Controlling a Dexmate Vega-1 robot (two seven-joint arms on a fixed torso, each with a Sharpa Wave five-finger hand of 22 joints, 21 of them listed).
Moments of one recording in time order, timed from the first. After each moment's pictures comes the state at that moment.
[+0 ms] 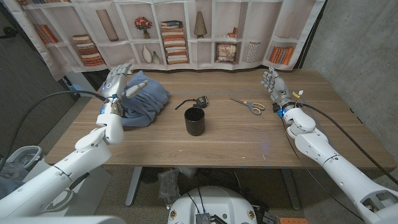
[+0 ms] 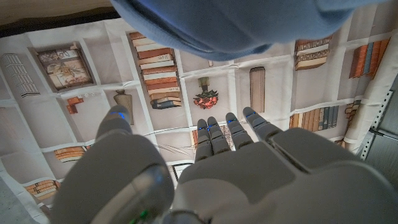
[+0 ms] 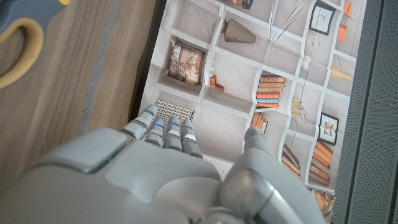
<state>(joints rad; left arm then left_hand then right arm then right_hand) 1.11 0.88 0.29 -1.86 0.43 0.39 0.64 0.48 -0.13 0.15 -0.07 0.48 0.13 -0.05 0.22 0.19 0.13 -0.13 0.21 0.19 0.07 -0.04 0.20 0.18 0.06 -0.04 0.21 0.18 -0.90 -0.56 -0.31 -1.43 0.66 0.29 -0.03 0.16 0.01 0.25 -0.10 0.24 0.12 0.10 0.19 0.18 0.07 0.11 0.20 0.18 -0.03 0.07 0.18 0.18 0.07 -0.01 0.26 0.18</state>
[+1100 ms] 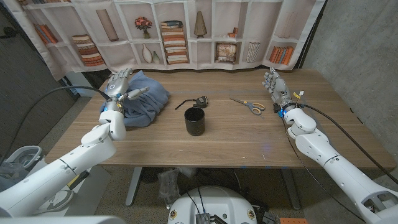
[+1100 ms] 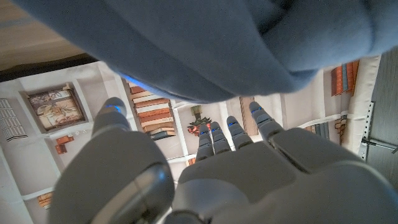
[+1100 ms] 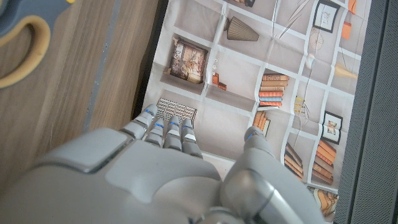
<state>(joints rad) 1.04 0.91 0.38 -1.87 0.42 0.57 0.54 0.54 -0.15 0.09 -0.10 0.50 0.06 -0.06 0.20 0.19 0.03 -0.04 0.20 0.19 0.02 0.02 0.18 0.18 0.08 0.15 0.21 0.18 -0.90 -0.56 -0.31 -1.42 0.66 0.29 -0.03 0.16 0.01 0.25 -0.10 0.24 0.12 0.10 0.19 0.18 0.07 0.11 0.20 0.18 -0.03 0.07 0.18 0.18 0.07 -0.01 0.25 0.18</state>
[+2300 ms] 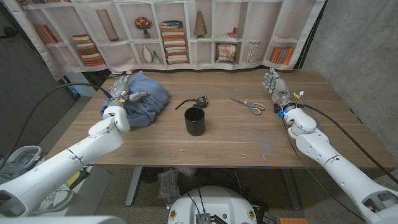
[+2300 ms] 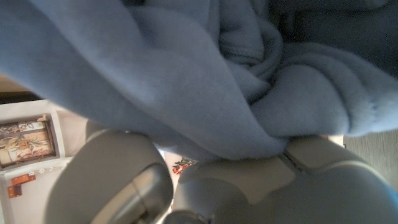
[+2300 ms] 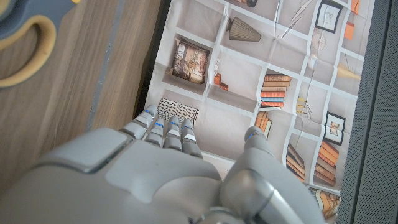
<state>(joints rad) 0.92 0.91 0.47 -1.89 0.31 0.78 0.40 0.52 -0.17 0.00 -0.09 0.50 -0.06 -0.13 0.18 0.19 -0.09 0.01 0.18 0.19 -0.03 0.09 0.18 0.18 0.12 0.21 0.20 0.18 -0.90 -0.56 -0.31 -1.42 0.66 0.28 -0.03 0.16 0.01 0.25 -0.11 0.24 0.11 0.10 0.19 0.18 0.07 0.11 0.20 0.18 -0.02 0.08 0.18 0.18 0.07 -0.01 0.24 0.18</state>
